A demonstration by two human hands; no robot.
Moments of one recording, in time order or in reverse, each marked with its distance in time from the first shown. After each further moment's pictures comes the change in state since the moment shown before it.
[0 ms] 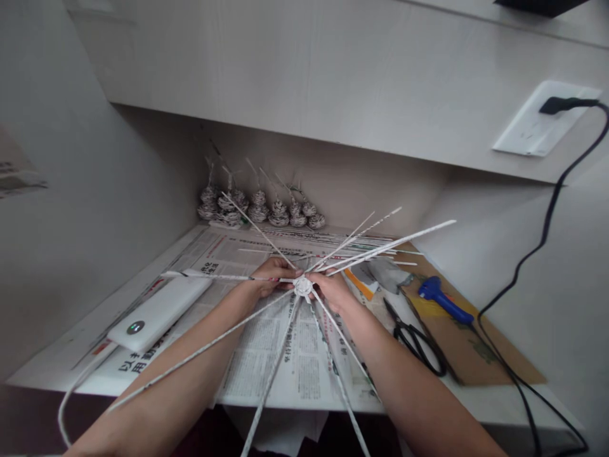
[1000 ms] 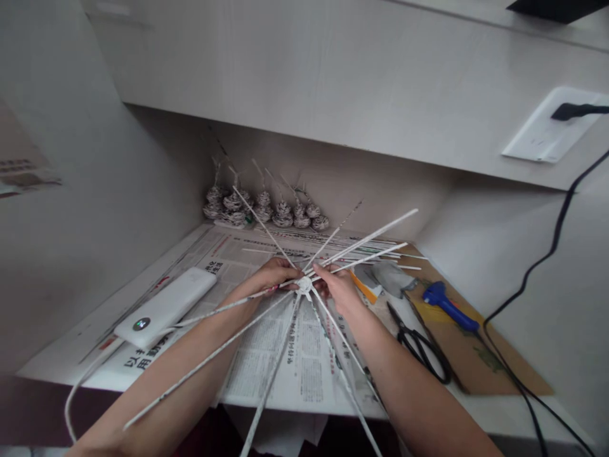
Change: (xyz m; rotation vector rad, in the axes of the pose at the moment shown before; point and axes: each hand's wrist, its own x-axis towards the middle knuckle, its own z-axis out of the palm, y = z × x) left_hand 0.004 0.001 0.000 0.017 0.078 -0.040; right_hand 0.005 -0.001 -0.008 -0.026 0.107 -0.008
